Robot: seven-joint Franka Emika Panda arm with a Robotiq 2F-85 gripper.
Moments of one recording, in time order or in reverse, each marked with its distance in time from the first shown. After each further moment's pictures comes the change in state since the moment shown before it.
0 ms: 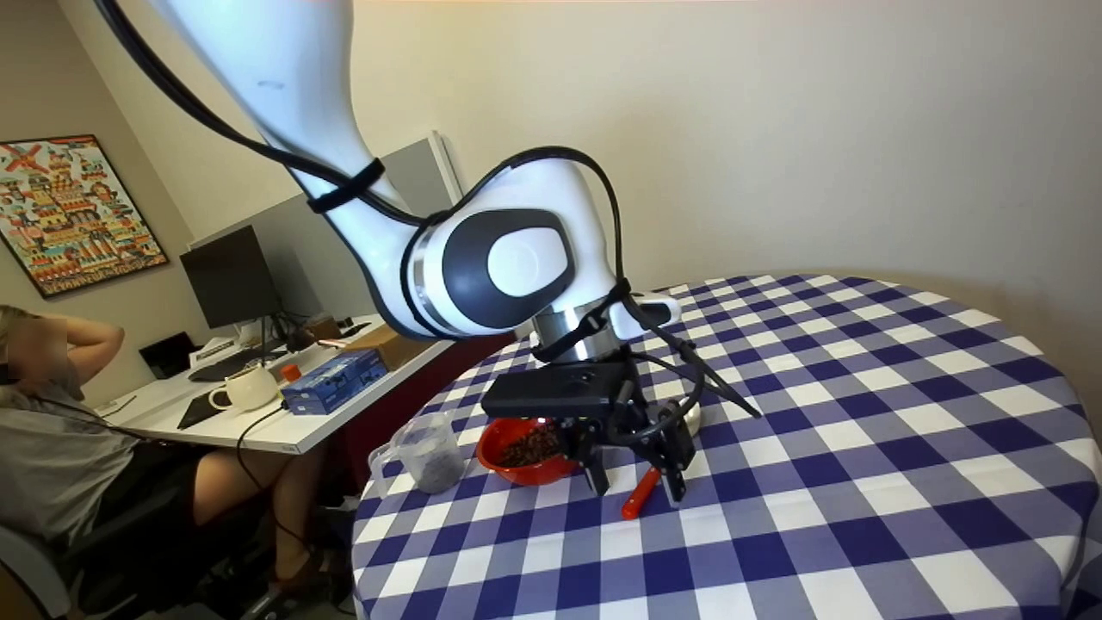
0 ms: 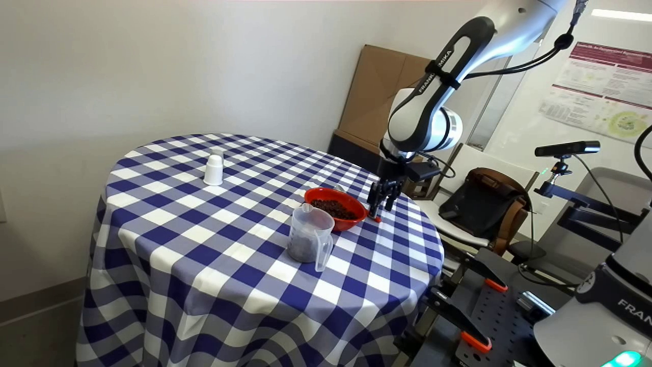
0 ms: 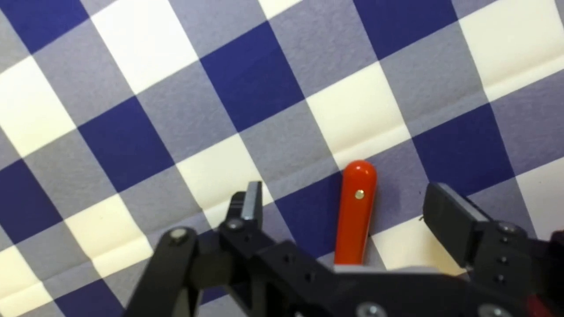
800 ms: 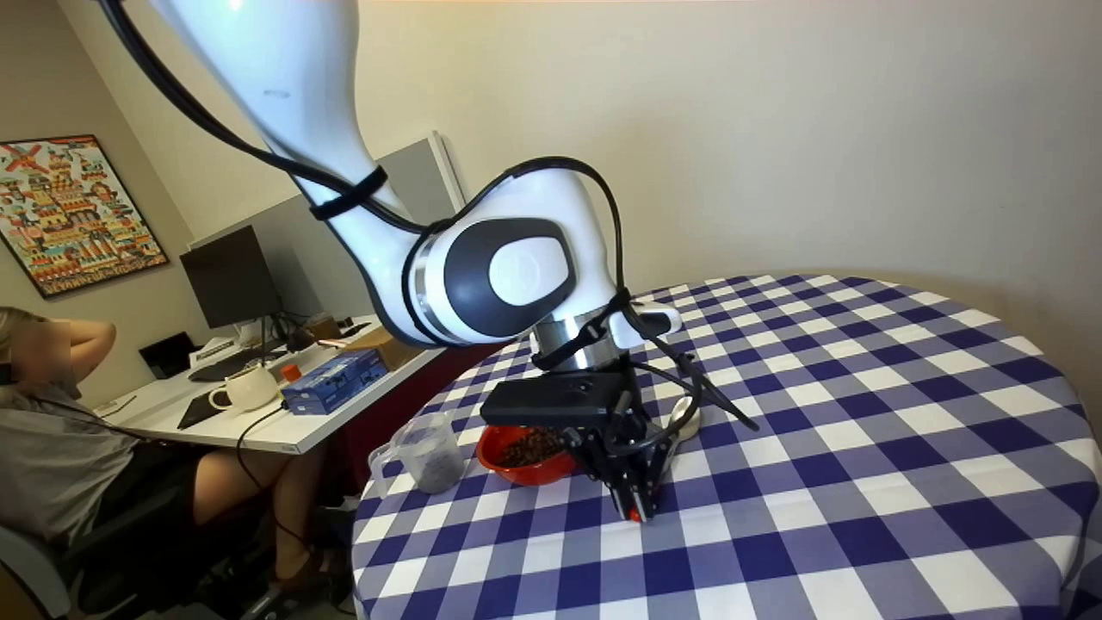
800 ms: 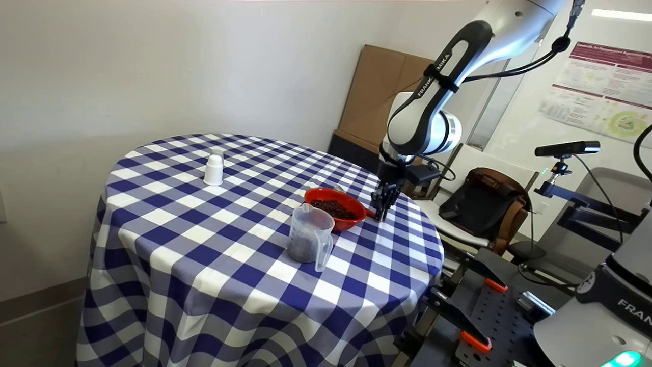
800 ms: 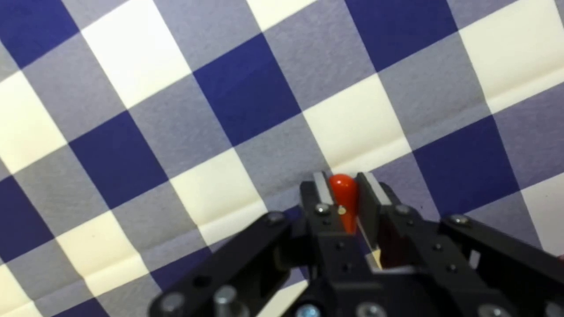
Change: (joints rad) arm 0.001 0.016 0.000 0.000 -0.002 0.000 0.013
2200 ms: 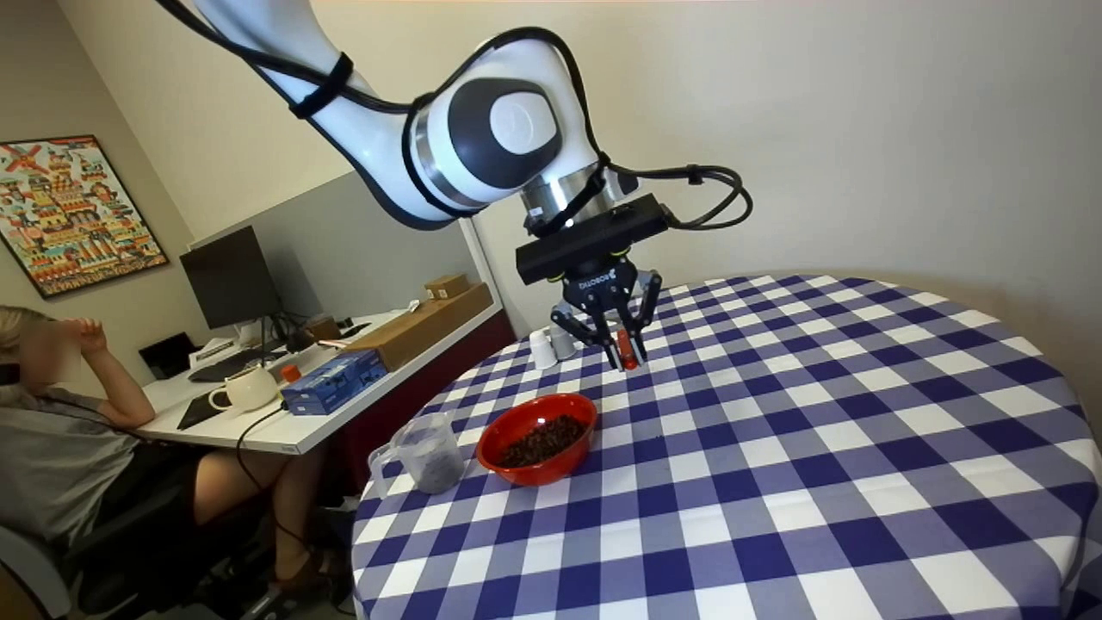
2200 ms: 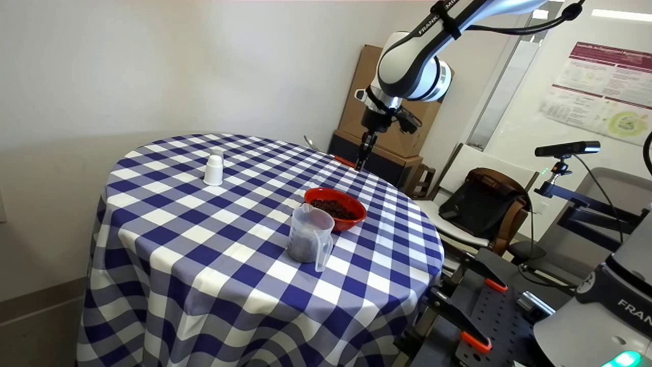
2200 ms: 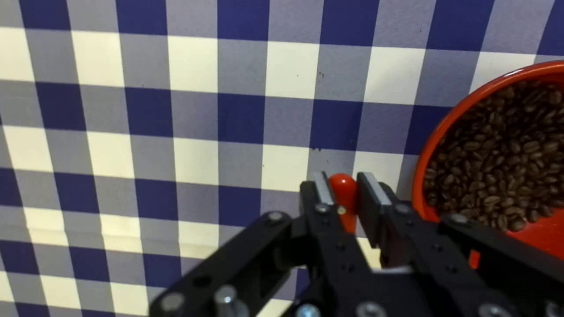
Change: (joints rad) arm -0.072 -0.151 0.146 0.164 -0.043 -0.168 -0.457
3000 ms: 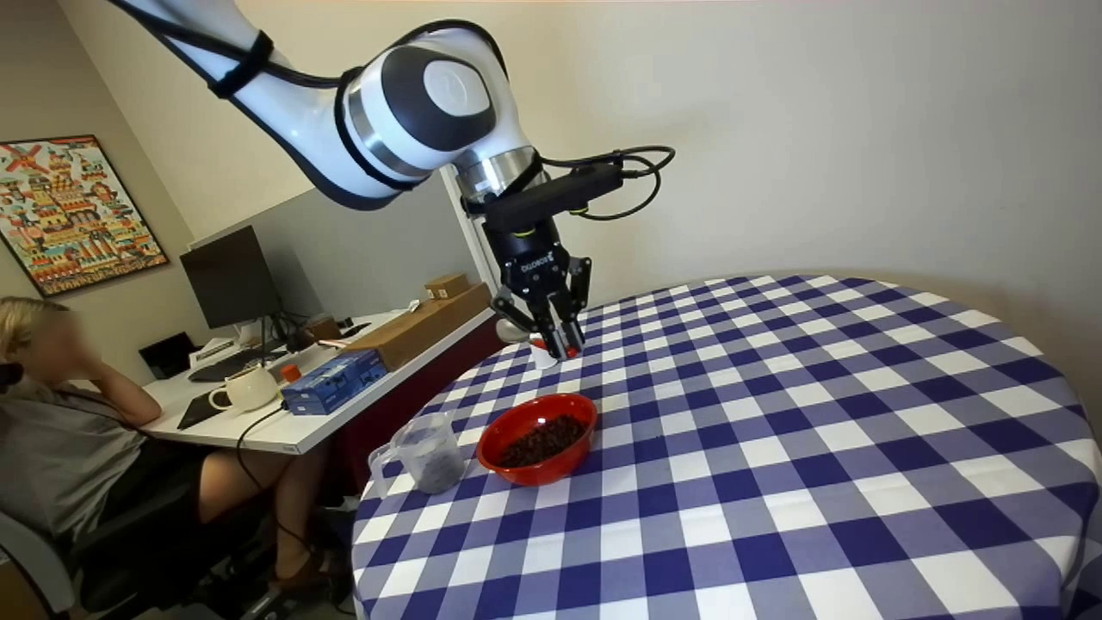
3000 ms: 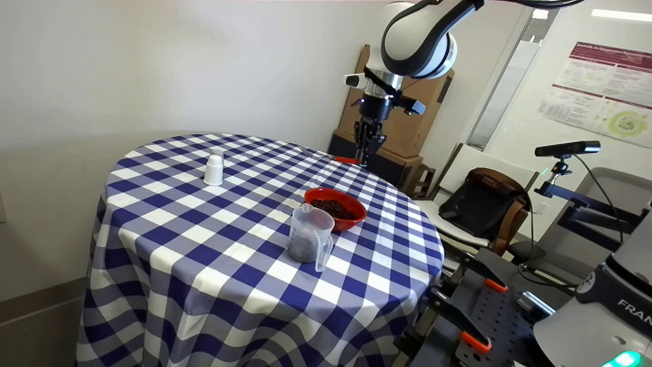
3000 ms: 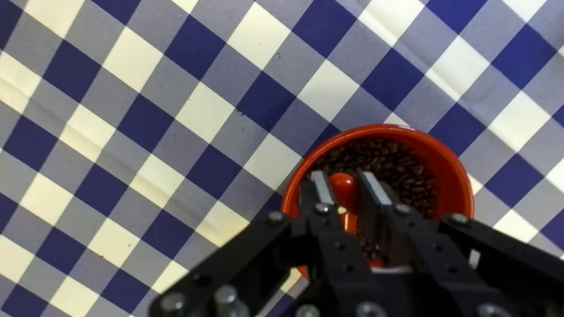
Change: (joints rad) arm 0.064 -0.134 0.042 -0.070 -0.088 -0.157 -0.438
